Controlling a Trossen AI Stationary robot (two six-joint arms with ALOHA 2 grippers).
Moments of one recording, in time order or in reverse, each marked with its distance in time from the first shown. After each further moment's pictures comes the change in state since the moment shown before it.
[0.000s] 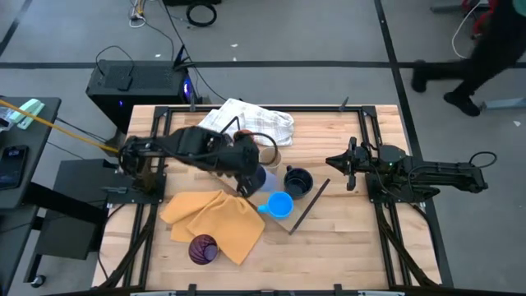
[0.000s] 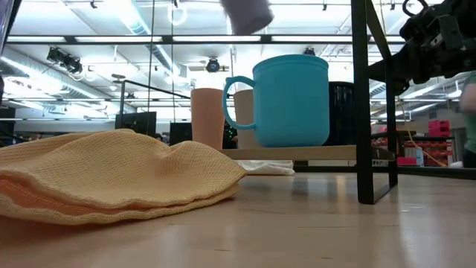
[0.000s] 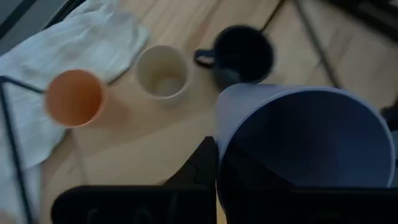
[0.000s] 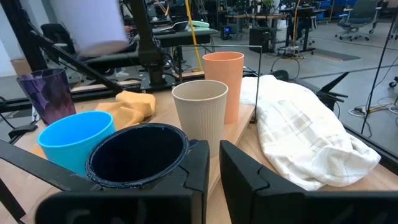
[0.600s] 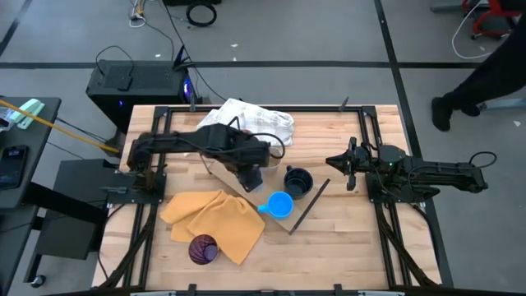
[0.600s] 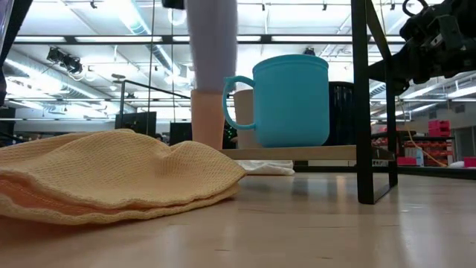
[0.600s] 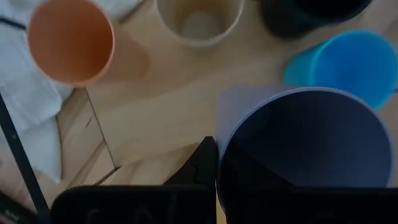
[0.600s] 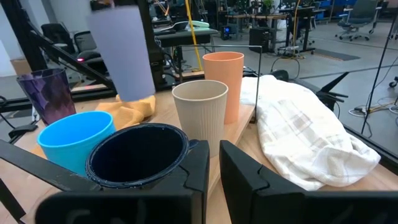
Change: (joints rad) left arm 0.118 0.031 -0.202 -0.034 0.137 0.043; right arm 0.000 0.000 0.000 0.000 0.000 0.000
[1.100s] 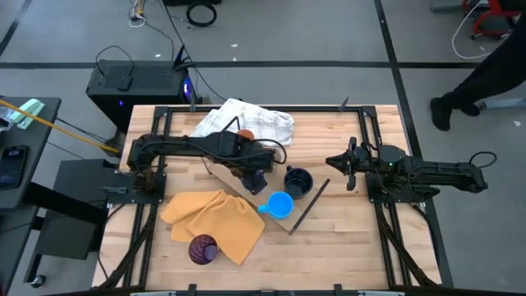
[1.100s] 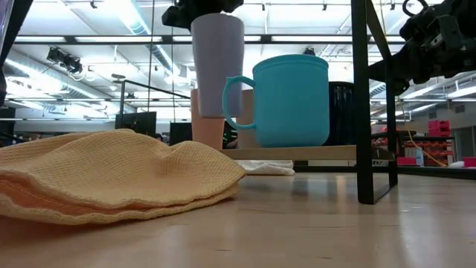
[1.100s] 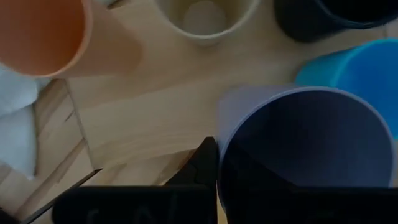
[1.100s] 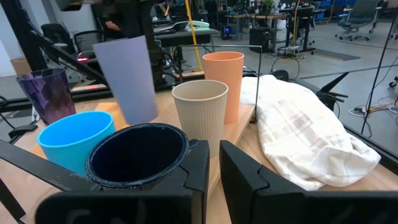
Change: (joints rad) left arm 0.014 -0.001 -0.152 0.127 0.006 -0.090; right arm 0.000 0.000 0.000 0.000 0.000 0.000
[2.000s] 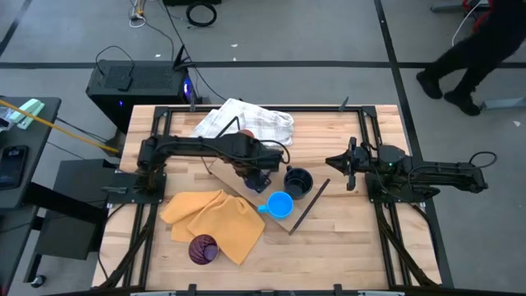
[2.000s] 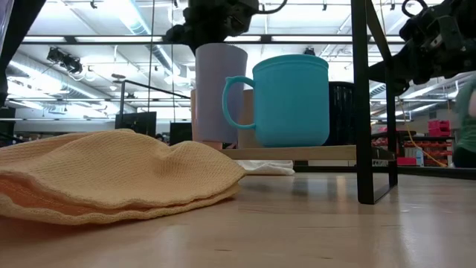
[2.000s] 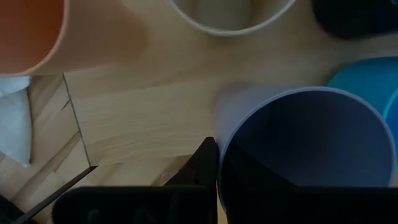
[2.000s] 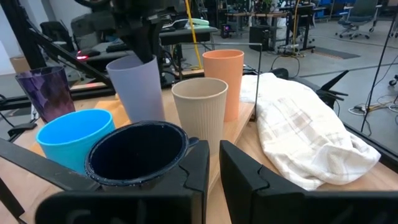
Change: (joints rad) left arm 0.030 0.091 0.000 -0.014 0.021 -0.040; right arm 0.000 0.004 0.000 -0.003 0.000 0.000
